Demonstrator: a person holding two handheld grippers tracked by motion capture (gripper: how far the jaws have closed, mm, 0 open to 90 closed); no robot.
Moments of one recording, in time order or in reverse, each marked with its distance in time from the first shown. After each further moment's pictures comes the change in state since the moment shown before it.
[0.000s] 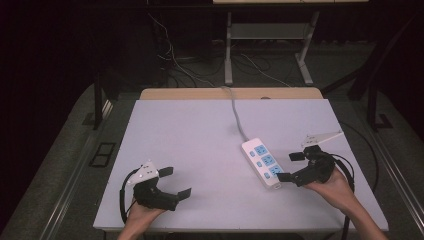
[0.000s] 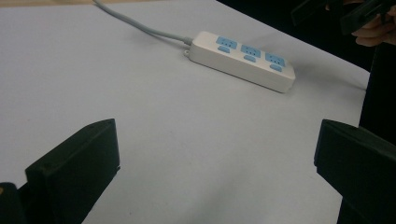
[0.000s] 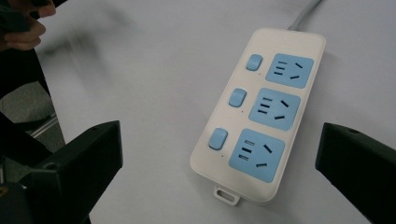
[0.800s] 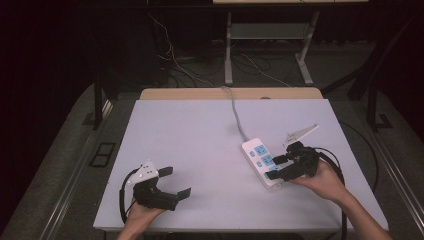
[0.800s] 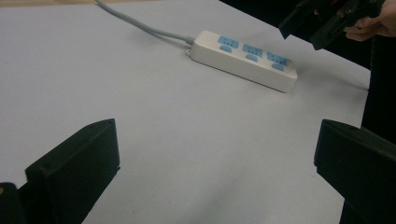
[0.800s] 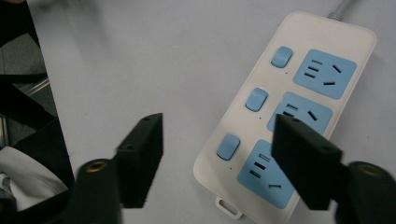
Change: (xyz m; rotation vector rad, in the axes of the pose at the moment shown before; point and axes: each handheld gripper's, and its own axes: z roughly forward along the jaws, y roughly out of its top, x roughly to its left) left arm 0.001 0.000 0.000 0.003 0.004 0.003; right arm 0.003 0.023 0.029 0.165 0.039 -0.099
